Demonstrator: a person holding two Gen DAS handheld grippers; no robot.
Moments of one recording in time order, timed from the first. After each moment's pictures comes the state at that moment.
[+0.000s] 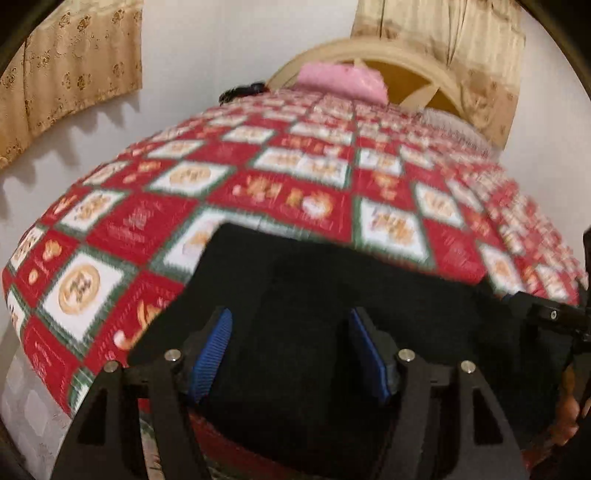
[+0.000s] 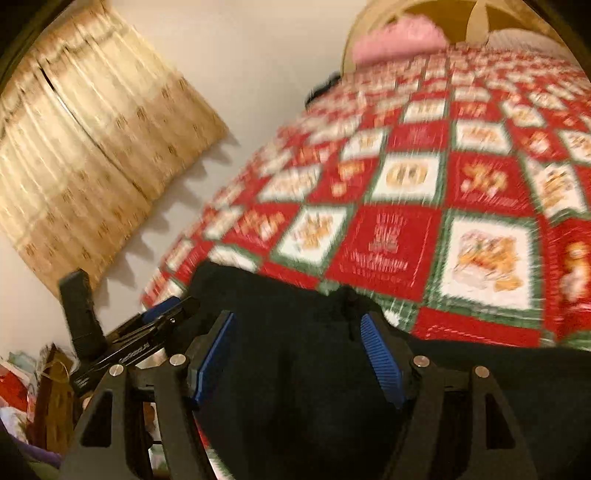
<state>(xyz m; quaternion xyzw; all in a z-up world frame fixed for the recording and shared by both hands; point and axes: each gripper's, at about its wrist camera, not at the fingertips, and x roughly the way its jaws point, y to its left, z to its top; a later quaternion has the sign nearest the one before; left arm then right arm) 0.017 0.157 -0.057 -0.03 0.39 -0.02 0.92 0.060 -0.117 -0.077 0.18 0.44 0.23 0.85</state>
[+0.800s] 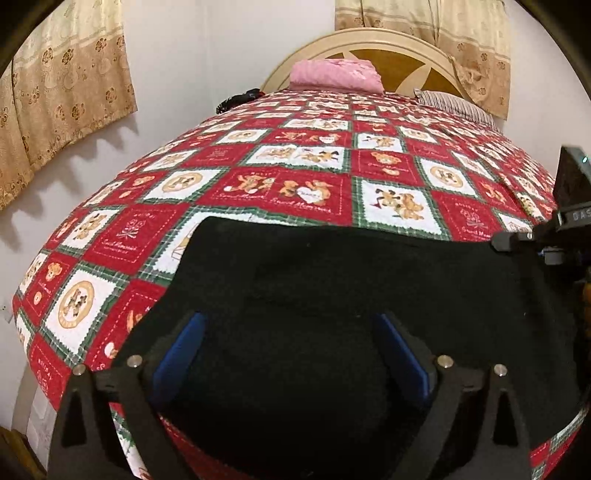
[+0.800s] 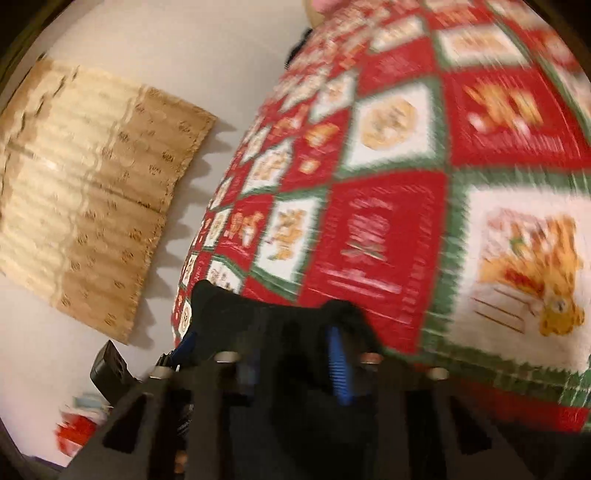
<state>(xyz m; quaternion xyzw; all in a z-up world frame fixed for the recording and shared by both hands) 0.016 0.135 -0.069 0.03 0.38 -0.01 0.93 0.131 -0.168 -0.125 0.35 0.49 0.27 0.75</state>
